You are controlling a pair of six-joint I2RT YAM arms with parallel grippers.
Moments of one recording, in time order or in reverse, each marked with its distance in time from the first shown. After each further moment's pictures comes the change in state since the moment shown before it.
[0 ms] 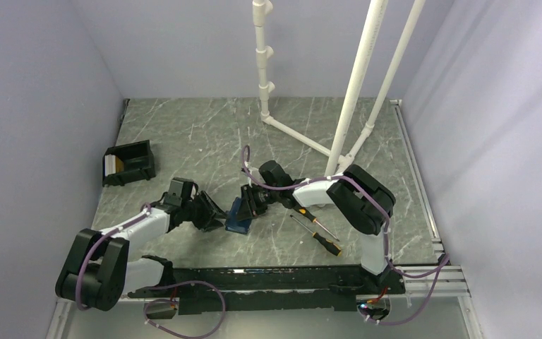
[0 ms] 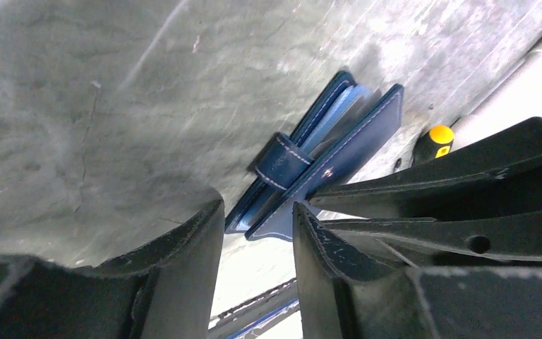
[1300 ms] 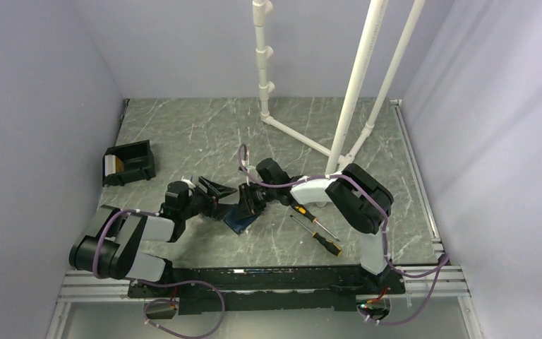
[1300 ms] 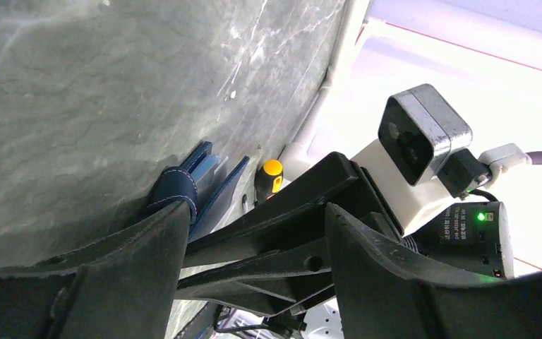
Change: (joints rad) left arm 0.014 0.205 -0.192 0.911 0.084 -0.438; right arm 0.006 0.022 0.053 -0.062 0.007 -0.043
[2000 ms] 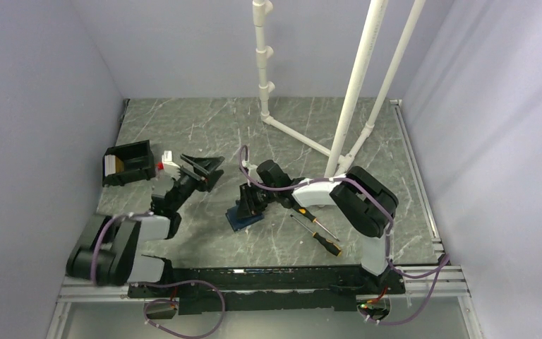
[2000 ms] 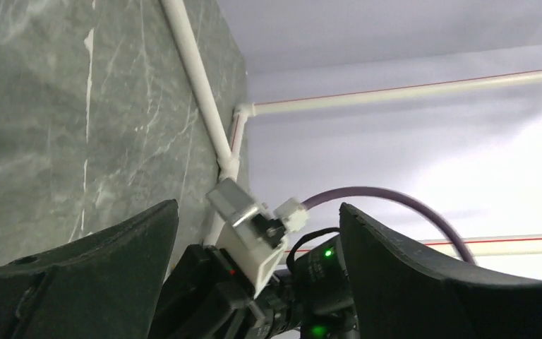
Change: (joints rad) left arm 0.069 0.032 0.010 0.473 -0.120 0.018; right arm 0.012 -0.044 -0.032 -0.002 0.102 -0.021
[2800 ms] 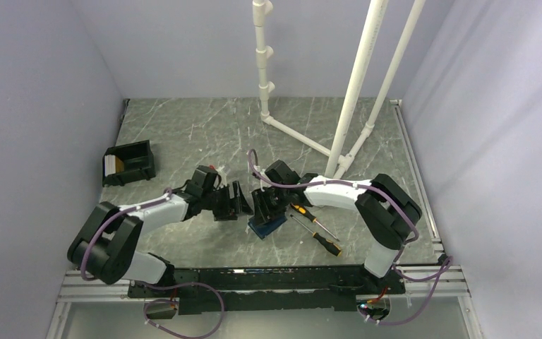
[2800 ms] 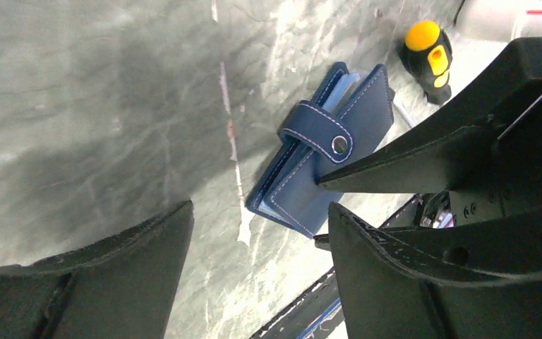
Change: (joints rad) left arm -0.286 -0.064 0.337 -1.226 0.089 0.723; right arm -0.013 -0.192 -0.017 -0.437 0.105 -0.072
